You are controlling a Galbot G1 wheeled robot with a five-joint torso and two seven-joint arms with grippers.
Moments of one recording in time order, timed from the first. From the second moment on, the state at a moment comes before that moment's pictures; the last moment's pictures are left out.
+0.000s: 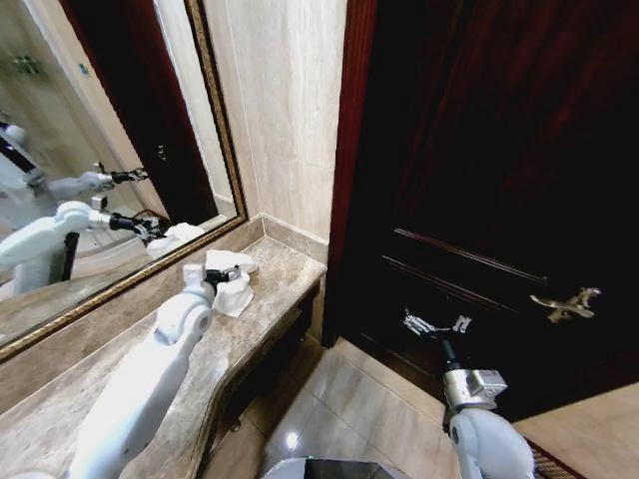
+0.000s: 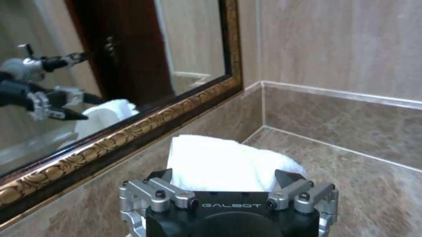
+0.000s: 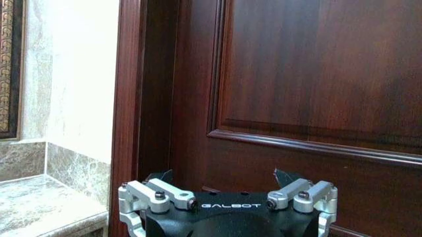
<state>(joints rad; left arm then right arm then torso) 0.97 -1.00 -0.41 -1.96 -0.70 0.74 -0.57 -1.63 1.60 0.73 2.26 0.02 -0.05 -0.17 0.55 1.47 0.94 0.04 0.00</state>
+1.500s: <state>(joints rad) 0.88 -1.01 -0.33 -1.72 -0.78 0.74 -0.58 -1.64 1.61 0.72 2.28 -0.01 -0.02 -0.16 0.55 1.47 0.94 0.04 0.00</state>
